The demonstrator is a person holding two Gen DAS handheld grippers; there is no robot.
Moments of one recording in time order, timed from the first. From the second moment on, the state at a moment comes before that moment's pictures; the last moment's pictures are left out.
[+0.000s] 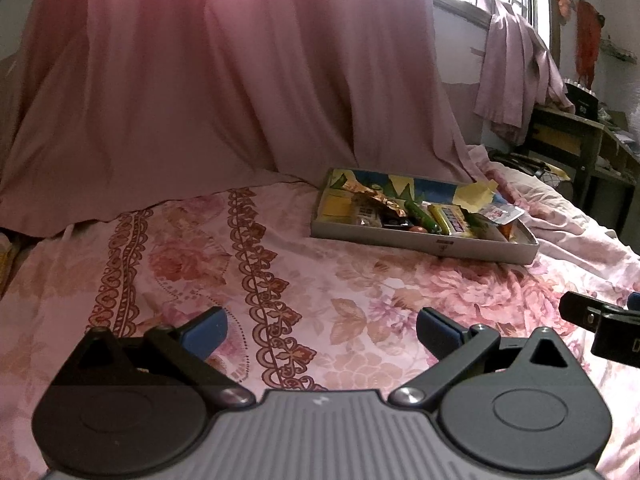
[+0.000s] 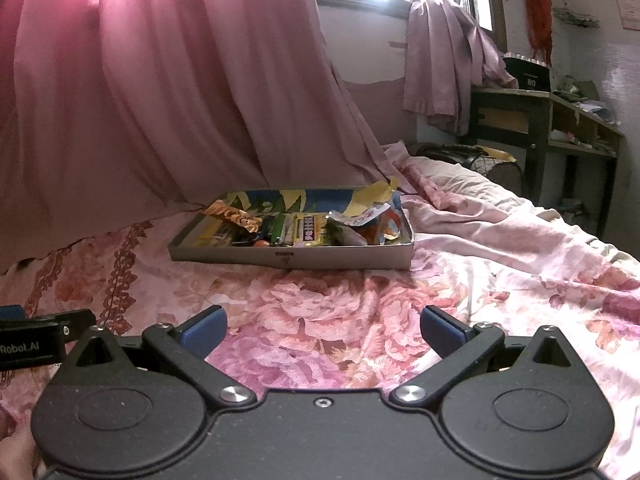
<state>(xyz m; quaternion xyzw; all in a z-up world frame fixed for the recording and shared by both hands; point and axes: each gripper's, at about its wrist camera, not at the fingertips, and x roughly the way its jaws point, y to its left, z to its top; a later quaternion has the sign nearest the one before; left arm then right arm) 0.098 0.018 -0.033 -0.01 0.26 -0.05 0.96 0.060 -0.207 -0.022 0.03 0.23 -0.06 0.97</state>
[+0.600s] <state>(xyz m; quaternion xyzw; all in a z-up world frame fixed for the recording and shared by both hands) 0.097 0.019 -0.035 -0.01 0.26 -0.05 0.96 0.061 -0.206 -0.024 0.03 0.23 -0.06 0.97</state>
